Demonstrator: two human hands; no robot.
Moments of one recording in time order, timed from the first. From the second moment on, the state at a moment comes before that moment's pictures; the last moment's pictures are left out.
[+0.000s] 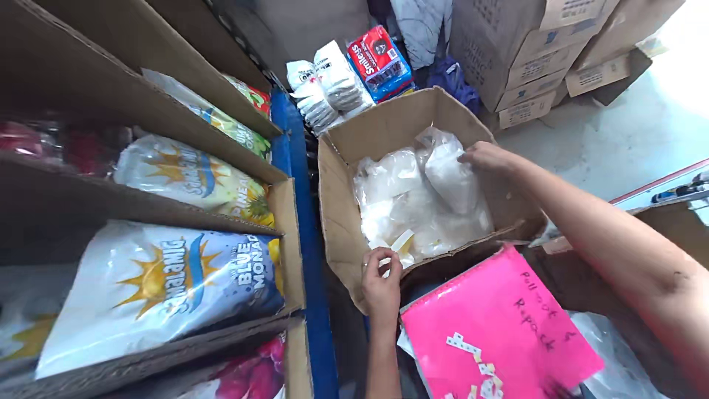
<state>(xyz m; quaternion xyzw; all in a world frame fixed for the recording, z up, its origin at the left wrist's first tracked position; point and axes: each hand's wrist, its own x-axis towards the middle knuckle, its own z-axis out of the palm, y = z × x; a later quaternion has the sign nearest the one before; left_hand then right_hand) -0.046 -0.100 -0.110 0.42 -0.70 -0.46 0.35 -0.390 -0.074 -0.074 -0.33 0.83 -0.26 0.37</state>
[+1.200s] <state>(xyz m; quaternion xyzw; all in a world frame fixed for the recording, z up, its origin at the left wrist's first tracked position) -0.095 0.006 0.024 0.25 -0.93 -0.27 -0.02 -0.125 0.197 -0.099 -0.12 0.47 -0.82 0.30</state>
